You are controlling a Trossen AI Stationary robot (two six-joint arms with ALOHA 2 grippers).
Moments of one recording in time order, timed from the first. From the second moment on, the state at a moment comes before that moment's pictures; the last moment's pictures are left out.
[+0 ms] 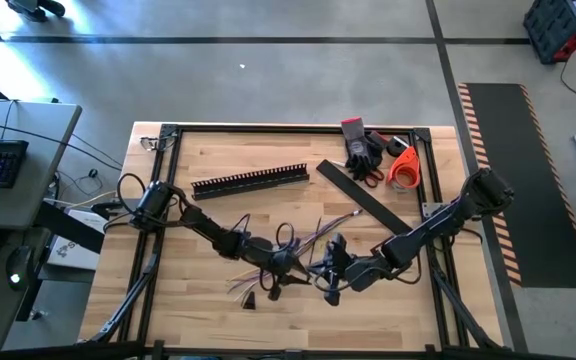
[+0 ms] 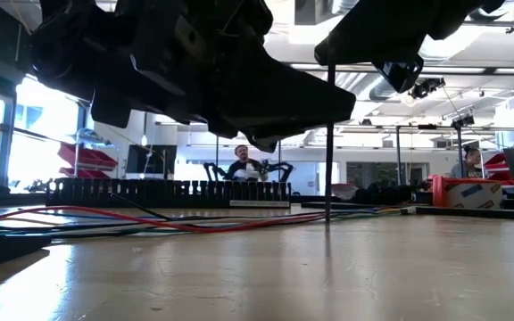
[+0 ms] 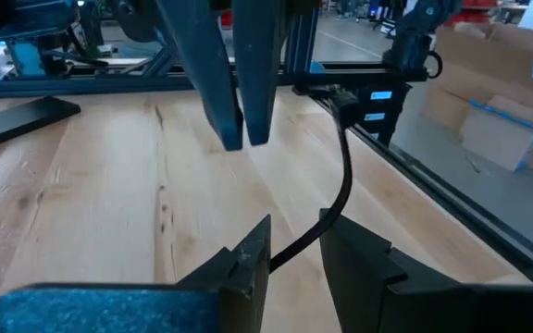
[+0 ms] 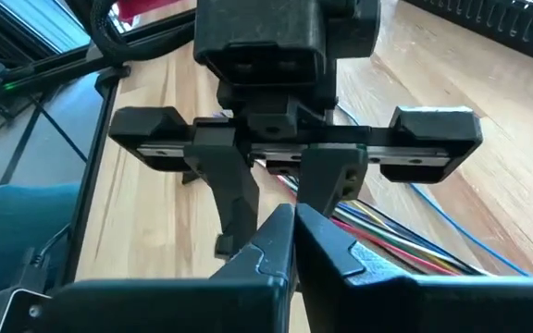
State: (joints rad) left arm -0.32 2.08 0.89 0.99 0.05 -0.07; right arm 0.55 1.64 0.90 0.14 0.50 0.60
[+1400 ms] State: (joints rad) left arm -0.31 2.08 0.89 0.90 -0.07 -0.08; right arm 0.64 1.77 0.90 0.22 0.75 0.65
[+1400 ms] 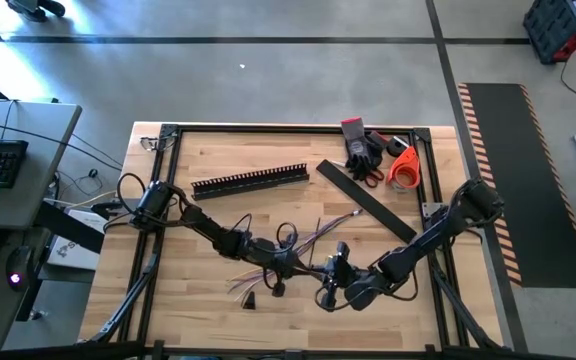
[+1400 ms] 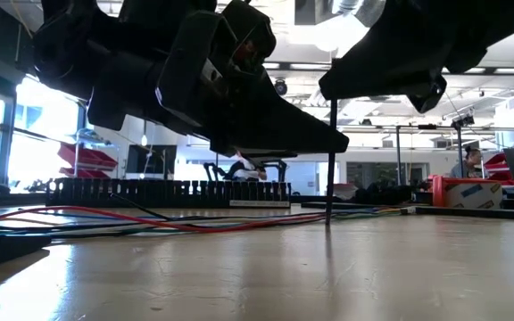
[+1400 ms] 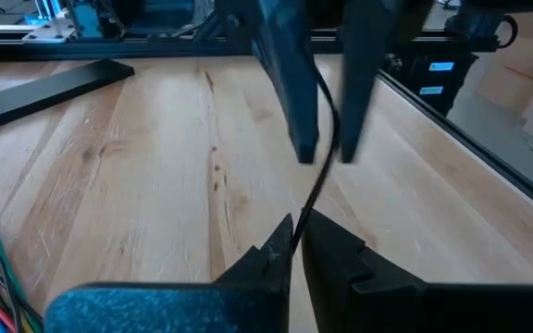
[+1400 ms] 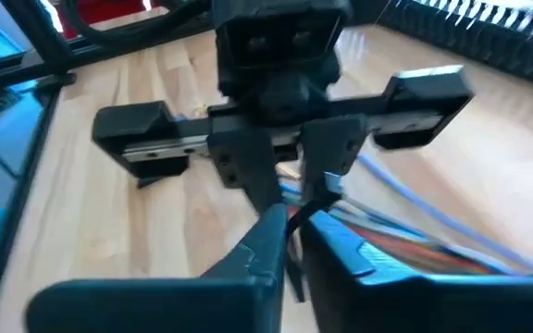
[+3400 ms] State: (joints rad) left arm -0.32 2.07 0.89 0.93 0.00 0.06; right arm 0.66 1.62 0.90 0.05 0.73 0.62
